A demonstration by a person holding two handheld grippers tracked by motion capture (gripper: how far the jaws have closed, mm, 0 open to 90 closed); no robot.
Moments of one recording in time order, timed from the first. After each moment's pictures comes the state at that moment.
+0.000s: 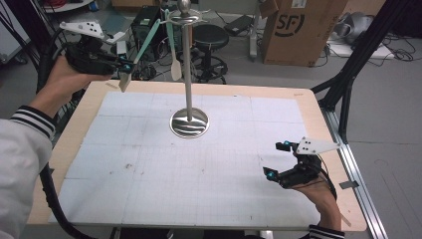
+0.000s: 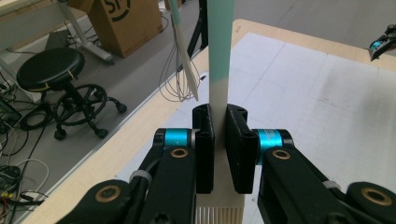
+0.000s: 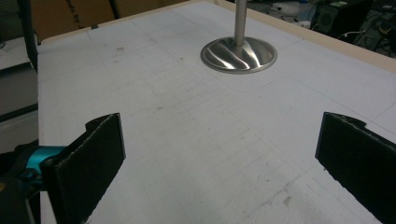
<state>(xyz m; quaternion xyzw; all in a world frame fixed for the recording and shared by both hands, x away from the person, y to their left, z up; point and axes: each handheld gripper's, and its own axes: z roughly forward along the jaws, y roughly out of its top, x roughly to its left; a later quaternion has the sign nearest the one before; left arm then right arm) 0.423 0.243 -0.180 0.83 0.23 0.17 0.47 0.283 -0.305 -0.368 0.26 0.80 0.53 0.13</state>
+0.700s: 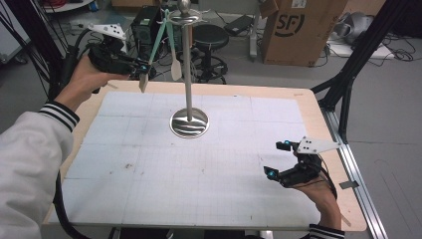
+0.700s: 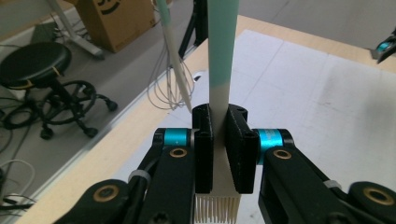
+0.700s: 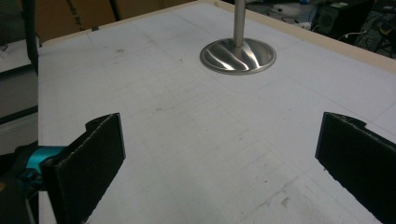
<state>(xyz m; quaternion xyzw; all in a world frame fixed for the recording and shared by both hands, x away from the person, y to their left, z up) 0.445 0.212 -0.194 0.84 0.23 0.15 0.47 0.286 -0.307 -0.368 0.26 0.80 0.53 0.12</state>
